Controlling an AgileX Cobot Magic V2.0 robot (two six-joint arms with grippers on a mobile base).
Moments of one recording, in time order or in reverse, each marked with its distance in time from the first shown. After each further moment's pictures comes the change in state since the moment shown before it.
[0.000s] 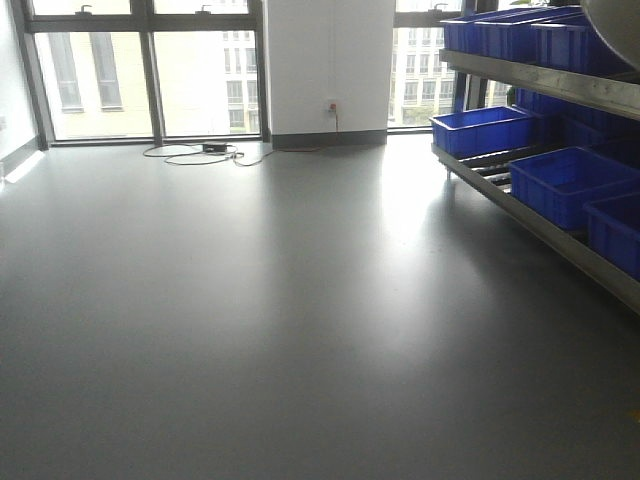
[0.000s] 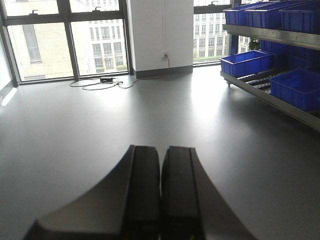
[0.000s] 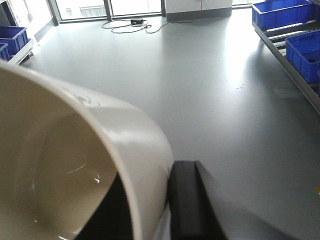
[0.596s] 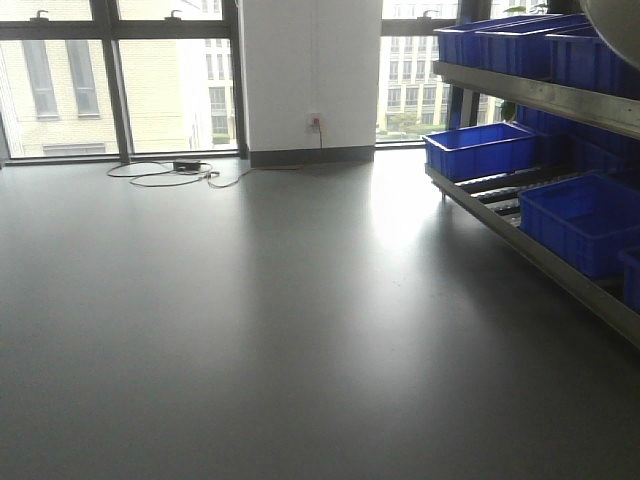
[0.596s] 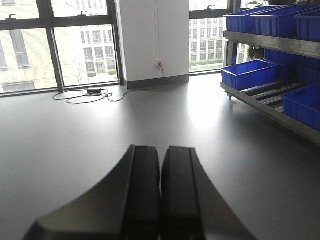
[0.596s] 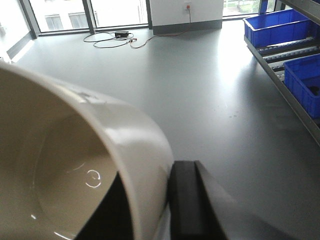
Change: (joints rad) left arm 0.000 0.000 0.000 0.000 0.000 0.000; right arm 0.000 0.000 0.000 0.000 0.000 0.000
